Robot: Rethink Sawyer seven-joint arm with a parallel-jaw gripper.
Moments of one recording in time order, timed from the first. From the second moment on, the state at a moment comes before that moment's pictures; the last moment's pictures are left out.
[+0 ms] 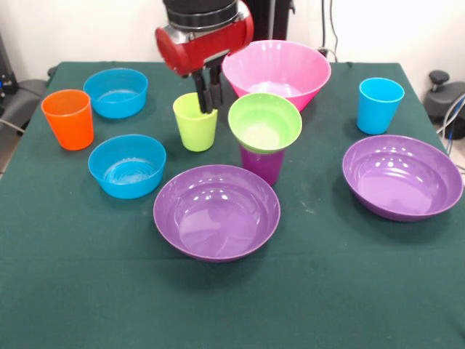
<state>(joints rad) -0.82 -0.64 0.85 1.54 -0.65 1.01 1.32</state>
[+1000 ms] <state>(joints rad) -0.82 -0.61 0.85 1.45 -0.65 1.09 1.18</state>
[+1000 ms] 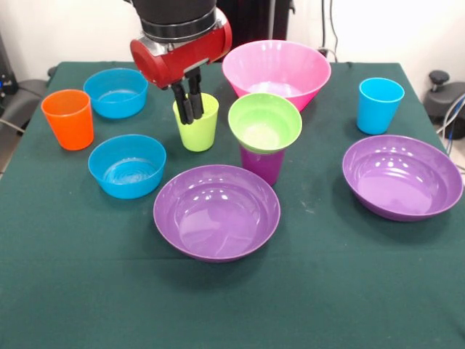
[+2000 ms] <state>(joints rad) -0.82 -0.61 0.85 1.42 -0.65 1.14 1.18</state>
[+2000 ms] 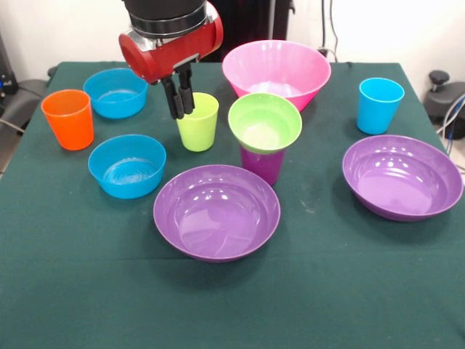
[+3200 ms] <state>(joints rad) -0.82 -0.61 0.86 1.42 -0.65 1.14 1.18</state>
